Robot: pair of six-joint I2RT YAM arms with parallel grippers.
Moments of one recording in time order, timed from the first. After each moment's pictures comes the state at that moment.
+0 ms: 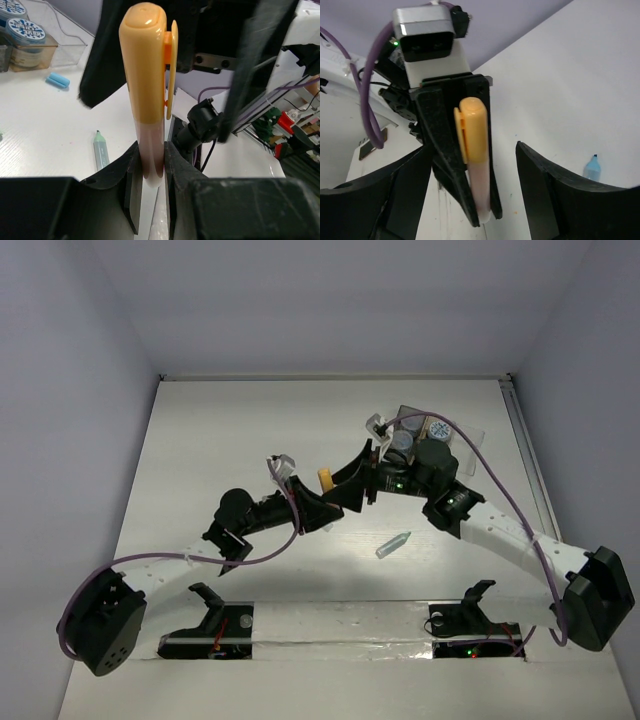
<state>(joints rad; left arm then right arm) -0.69 1.05 0.35 0.86 0.62 -0.70 0.71 1.17 0.82 0.35 -0.67 0.53</state>
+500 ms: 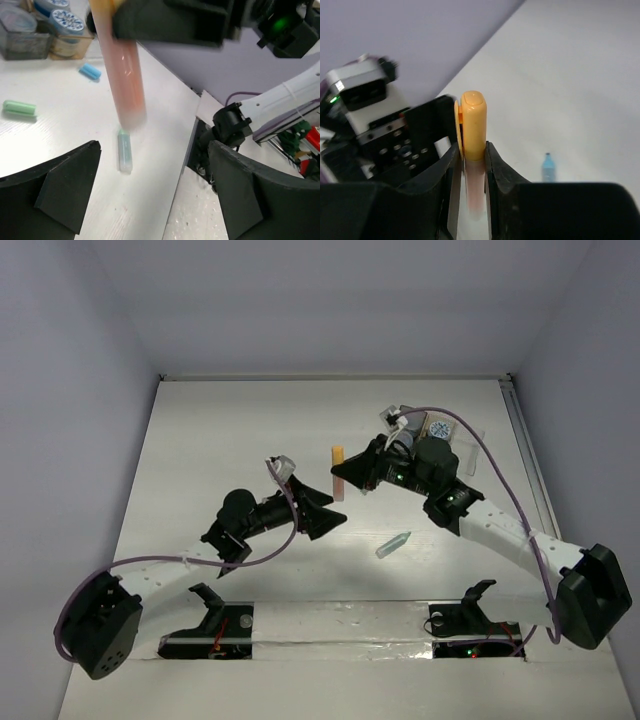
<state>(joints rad) -0.70 1.04 0.35 0.77 0.52 -0.65 0.67 1.20 0.80 0.37 -0.43 0.58</state>
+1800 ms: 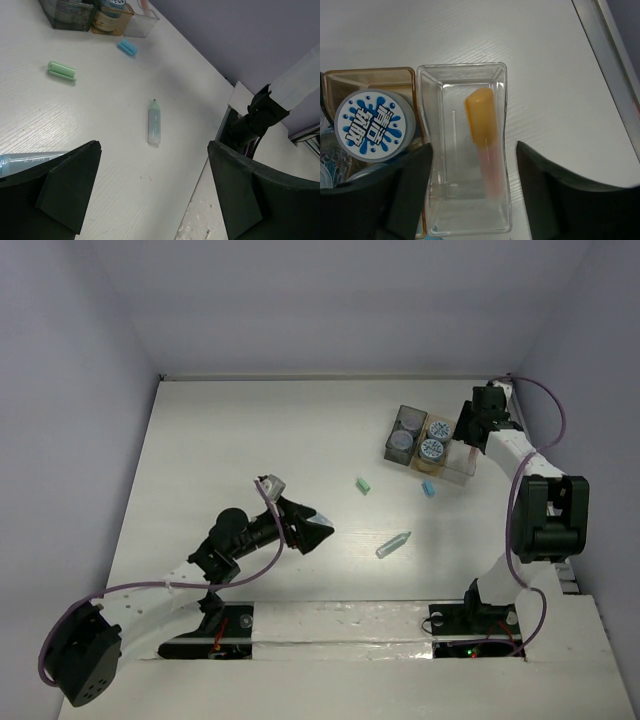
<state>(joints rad) -0.72 0.82 0.21 0.58 0.34 -0.55 -0.03 1.68 1.22 -0.29 0.34 0.27</state>
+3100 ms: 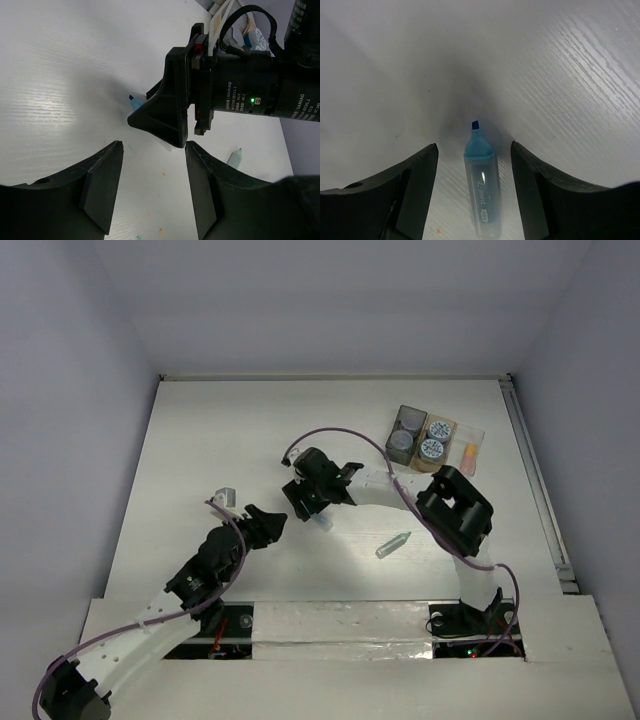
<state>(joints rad) -0.69 0.41 0.10 0.05 -0.27 -0.83 0.90 2.02 1.40 -0.30 -0.05 0.20</state>
